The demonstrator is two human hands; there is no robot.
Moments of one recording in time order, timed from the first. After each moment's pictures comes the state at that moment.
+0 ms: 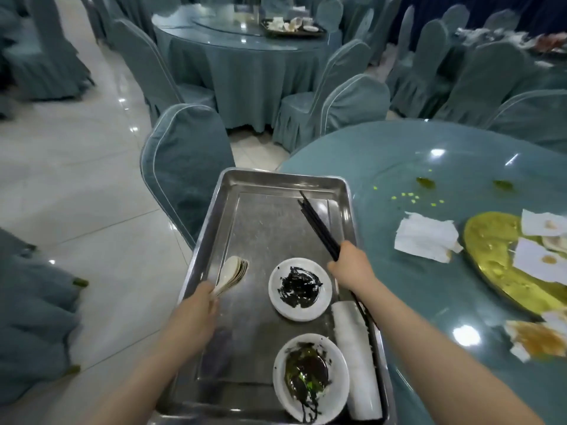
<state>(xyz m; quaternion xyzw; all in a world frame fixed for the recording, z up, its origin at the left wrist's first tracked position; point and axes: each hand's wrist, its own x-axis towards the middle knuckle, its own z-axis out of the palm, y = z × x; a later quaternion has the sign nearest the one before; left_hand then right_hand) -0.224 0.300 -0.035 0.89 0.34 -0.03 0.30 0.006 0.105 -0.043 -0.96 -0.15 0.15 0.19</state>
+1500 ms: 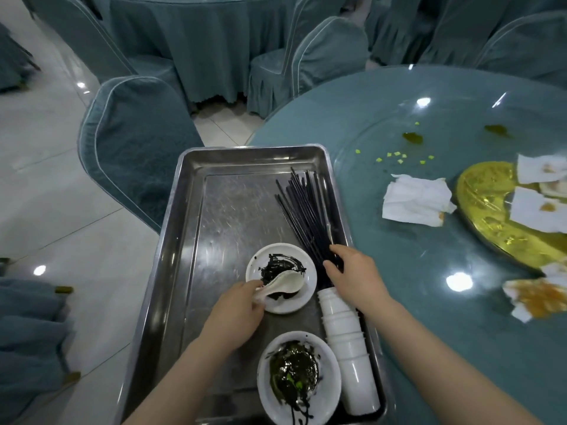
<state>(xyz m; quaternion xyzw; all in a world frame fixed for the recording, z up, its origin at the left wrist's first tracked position) -0.141 0.250 -0.095 0.92 0.21 -0.13 0.30 -0.006 0.056 -0.090 -0.94 -0.19 0.11 0.26</state>
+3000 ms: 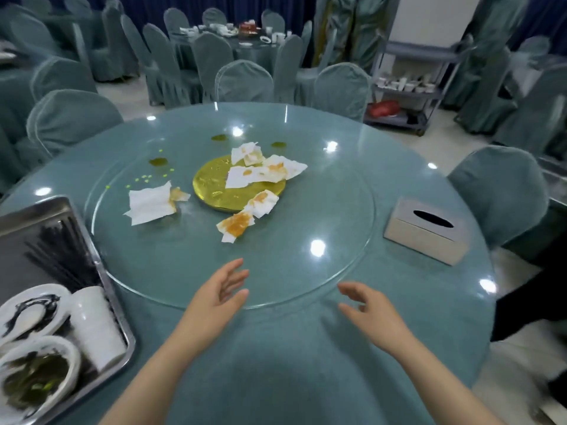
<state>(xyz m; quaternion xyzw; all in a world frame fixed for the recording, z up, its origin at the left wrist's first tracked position) -0.213 -0.142 0.028 0.79 -0.10 -0.13 0.60 -0.270 -0.426 -0.014 -0.89 0.14 0.05 0.43</state>
